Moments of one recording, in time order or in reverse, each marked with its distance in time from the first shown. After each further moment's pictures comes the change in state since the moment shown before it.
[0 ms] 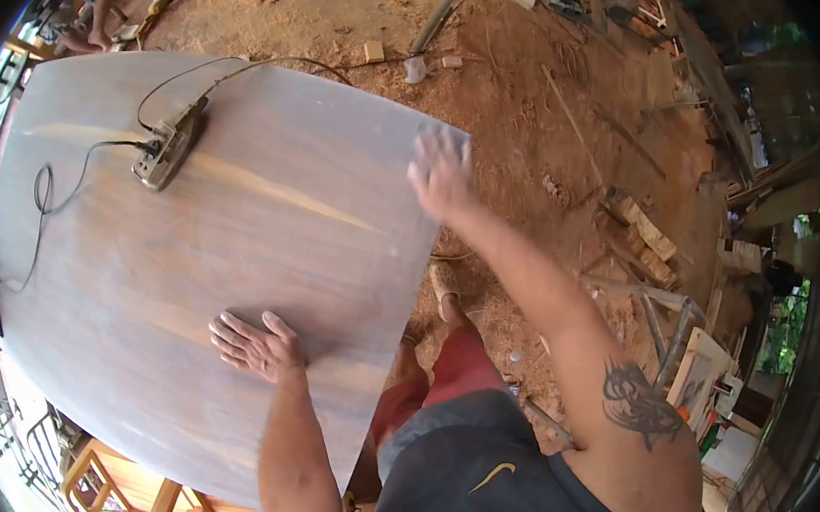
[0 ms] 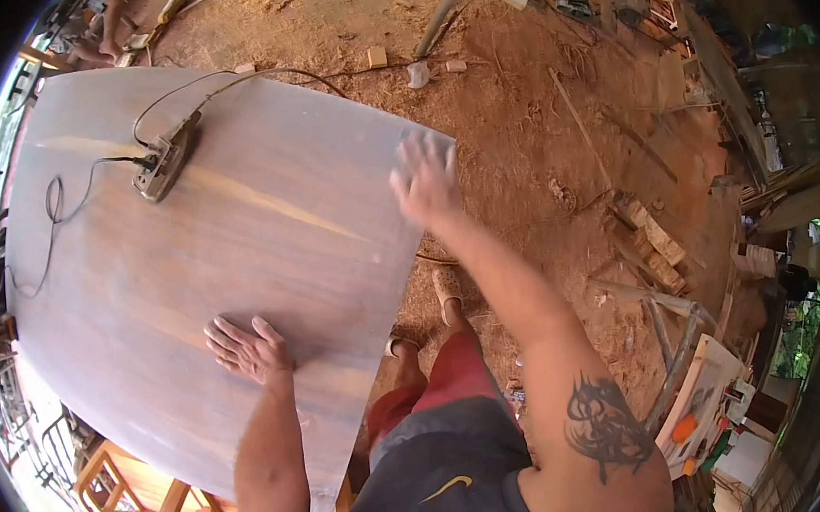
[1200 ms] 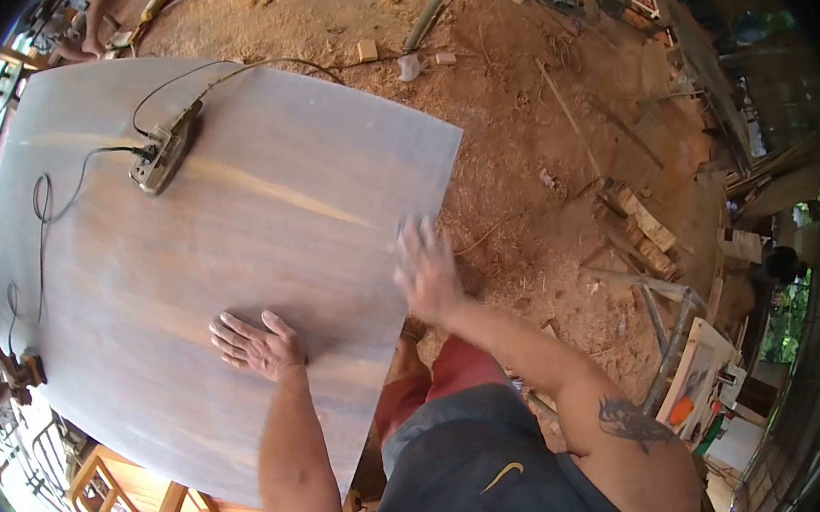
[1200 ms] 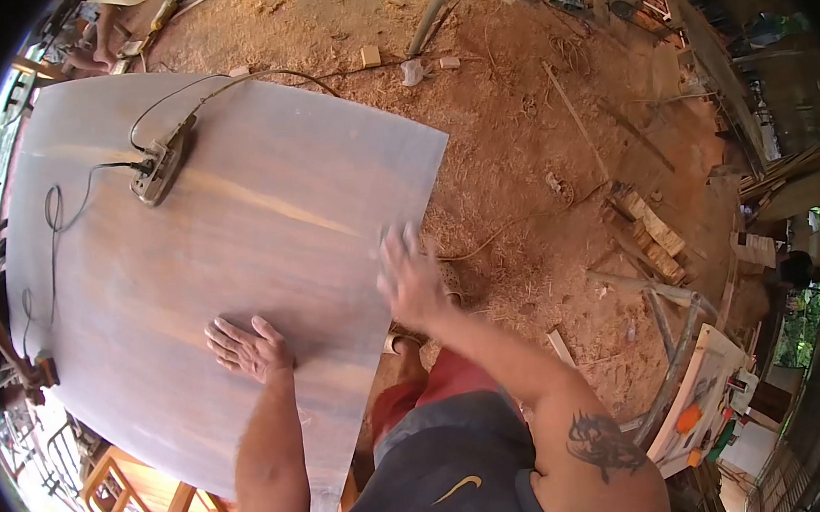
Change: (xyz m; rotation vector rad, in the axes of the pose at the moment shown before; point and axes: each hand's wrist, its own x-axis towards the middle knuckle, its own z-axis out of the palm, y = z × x) left_hand 0.005 0.004 -0.004 0.004 -0.024 -0.021; right_hand -0.147 -0.089 -0.031 -0.119 -0.250 -0.030
